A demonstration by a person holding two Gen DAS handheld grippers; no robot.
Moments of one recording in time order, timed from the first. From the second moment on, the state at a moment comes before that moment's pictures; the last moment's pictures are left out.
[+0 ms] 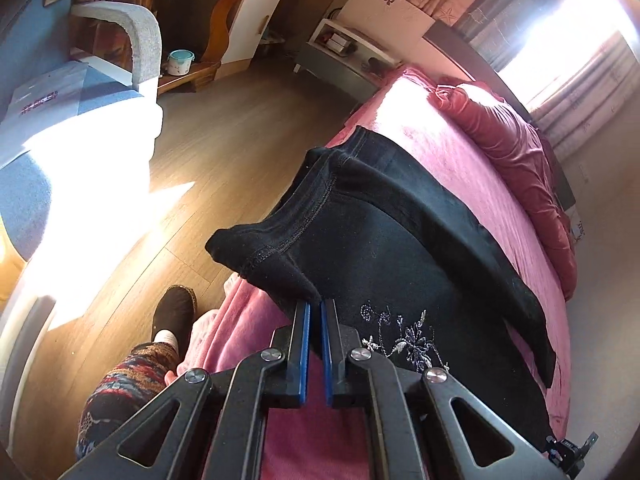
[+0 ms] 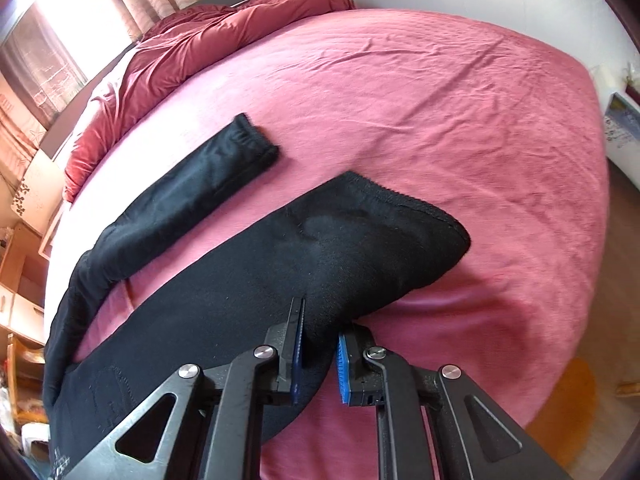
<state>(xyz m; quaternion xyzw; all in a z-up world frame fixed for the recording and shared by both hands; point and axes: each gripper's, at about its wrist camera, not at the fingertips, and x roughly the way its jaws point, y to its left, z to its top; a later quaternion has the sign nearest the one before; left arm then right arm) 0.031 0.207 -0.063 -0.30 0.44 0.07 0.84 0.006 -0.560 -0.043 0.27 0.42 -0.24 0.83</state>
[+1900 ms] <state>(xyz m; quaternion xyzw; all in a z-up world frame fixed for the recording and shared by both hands) 0.351 0.268 -0.141 -0.41 0.55 0.10 0.72 0.073 -0.340 -0.103 0.11 0.55 -0.04 0.83</state>
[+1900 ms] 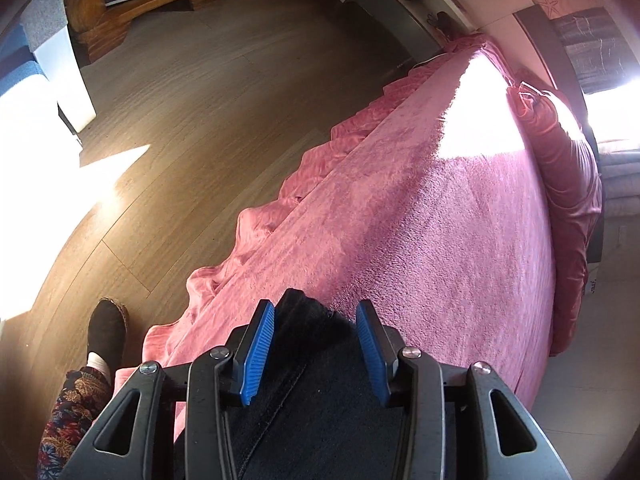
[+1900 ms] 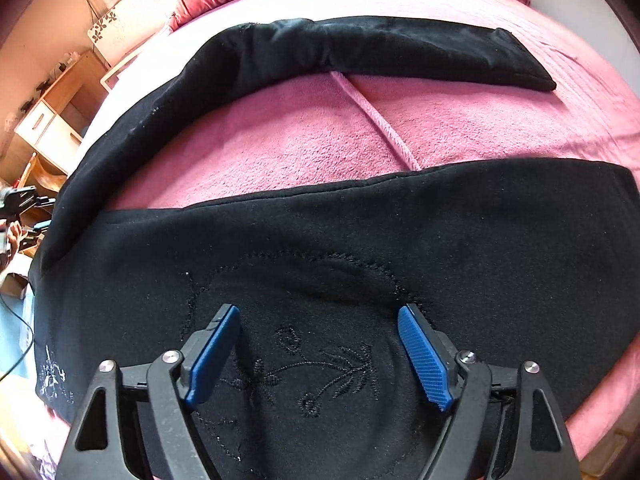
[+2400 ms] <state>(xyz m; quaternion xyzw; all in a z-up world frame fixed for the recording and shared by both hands) 0.293 0.231 -0.053 -0.30 0.44 0.01 0.85 0.076 -0.329 -0.101 0.10 0.55 -0.03 0.83</state>
